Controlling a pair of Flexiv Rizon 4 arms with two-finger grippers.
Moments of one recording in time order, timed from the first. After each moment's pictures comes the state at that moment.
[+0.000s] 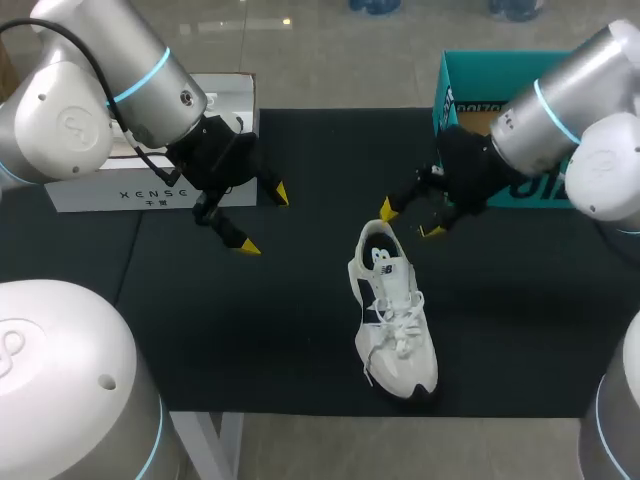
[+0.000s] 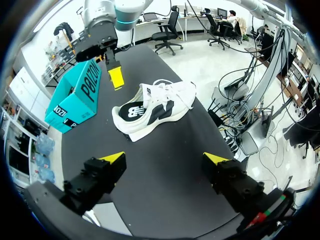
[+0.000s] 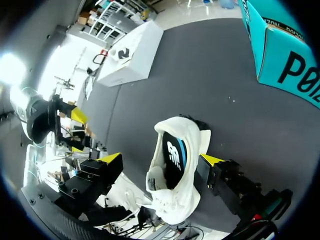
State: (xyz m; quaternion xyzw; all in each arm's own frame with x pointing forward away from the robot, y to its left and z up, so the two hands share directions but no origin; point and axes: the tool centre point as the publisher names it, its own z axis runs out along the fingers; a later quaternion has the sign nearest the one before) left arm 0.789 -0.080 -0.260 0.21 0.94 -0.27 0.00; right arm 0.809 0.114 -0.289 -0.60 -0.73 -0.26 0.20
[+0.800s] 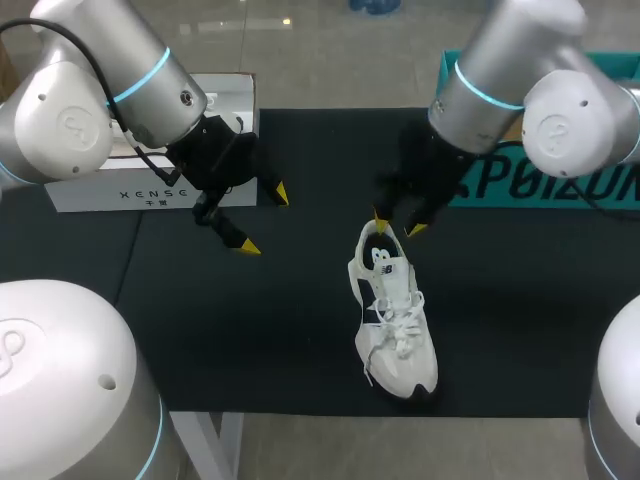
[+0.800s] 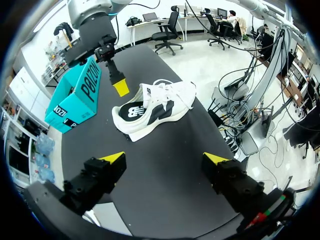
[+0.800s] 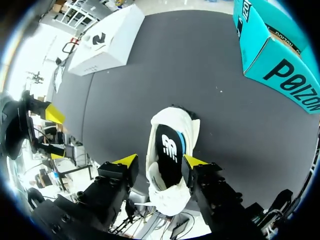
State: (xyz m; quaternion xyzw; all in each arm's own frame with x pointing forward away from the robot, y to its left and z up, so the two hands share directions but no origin) left arm 0.789 -0.080 -0.260 0.21 0.94 -0.27 0.00; right arm 0.804 0.130 -0.295 -0.63 -0.76 -0.13 0.13
